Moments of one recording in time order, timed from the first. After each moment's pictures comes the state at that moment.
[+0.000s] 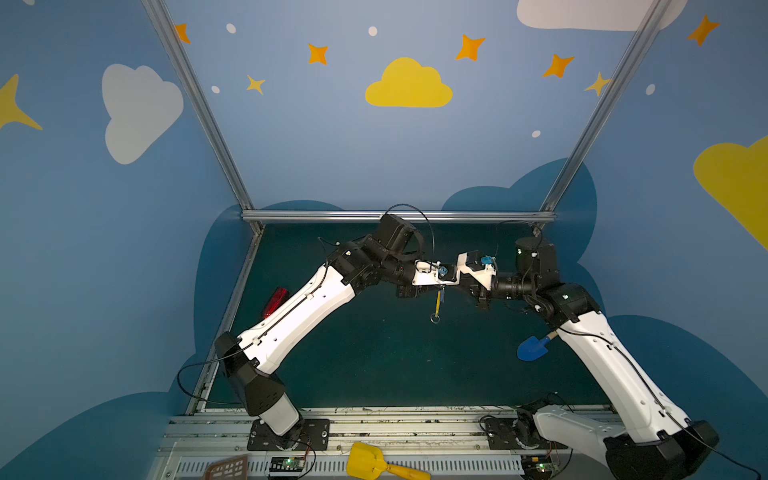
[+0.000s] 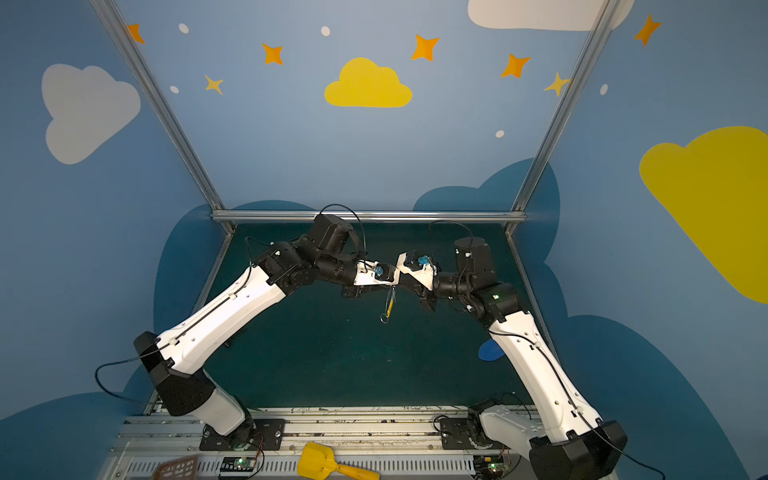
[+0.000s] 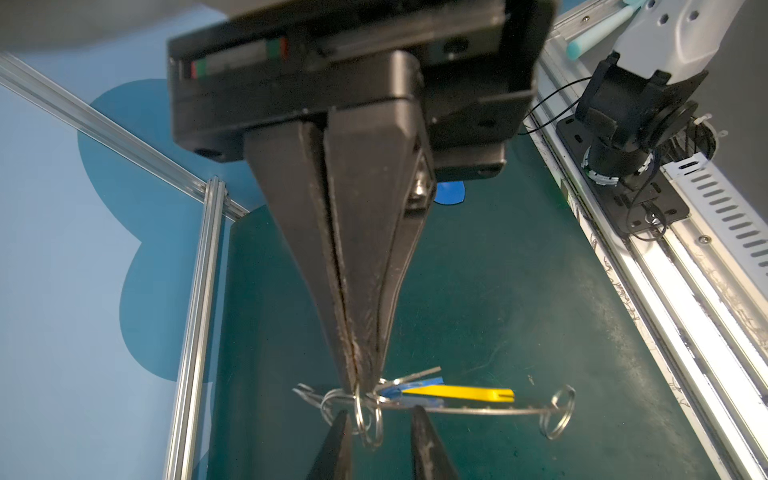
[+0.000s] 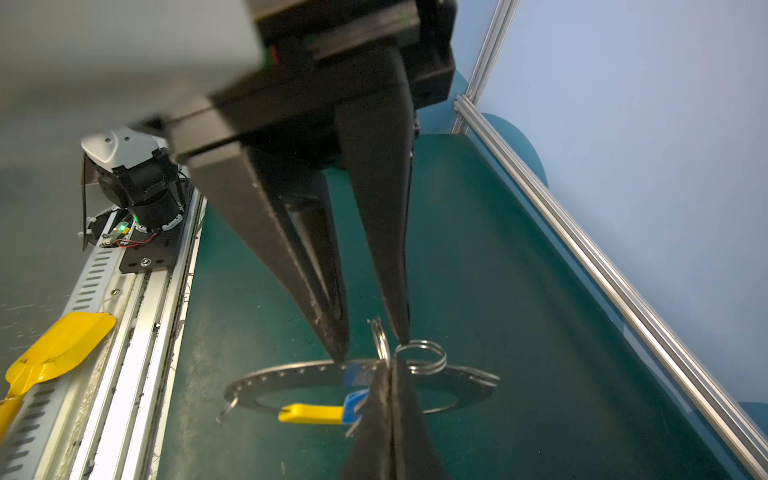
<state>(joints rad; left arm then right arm) -0.77 1.63 1.80 -0.87 0.46 0.92 0.40 1.13 1.20 -0.61 -0.81 -0.62</state>
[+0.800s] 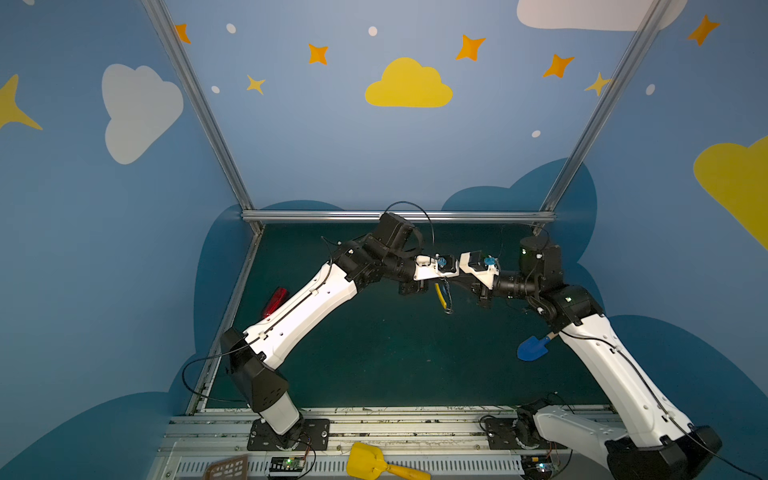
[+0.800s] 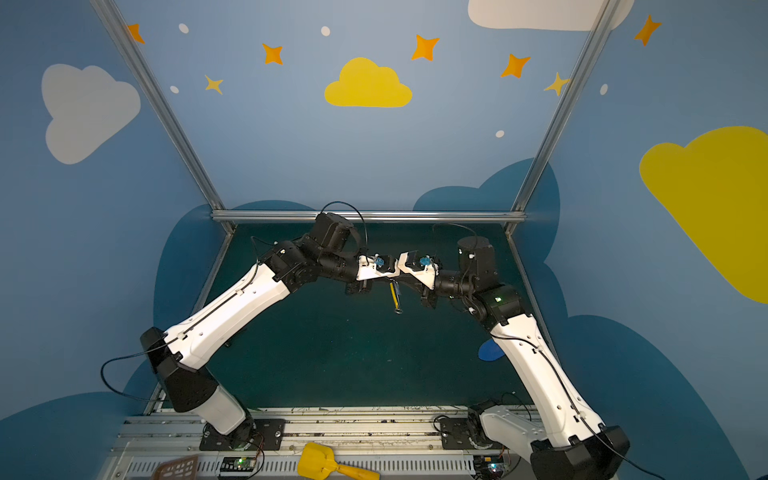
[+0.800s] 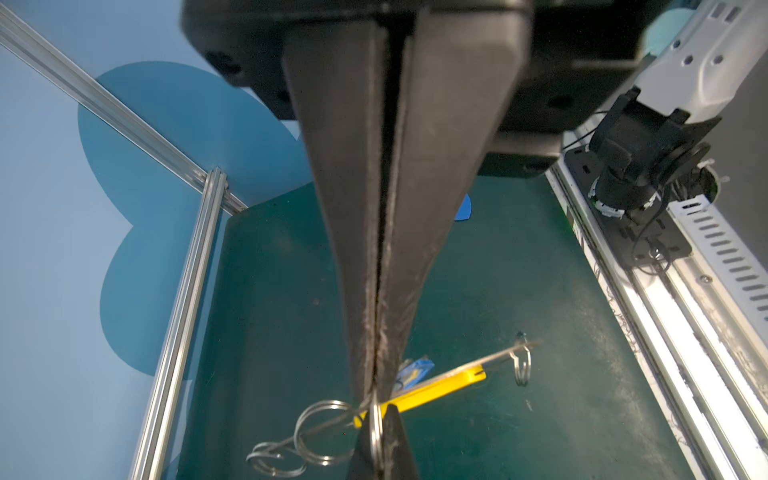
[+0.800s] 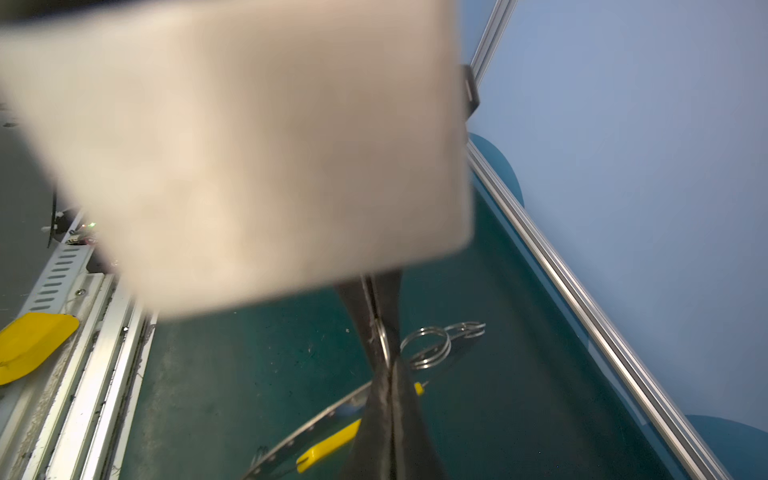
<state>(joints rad) -0.74 1.64 1.75 -0.75 0.53 0.80 0.39 1.09 1.16 -0.53 -0.81 -0.63</state>
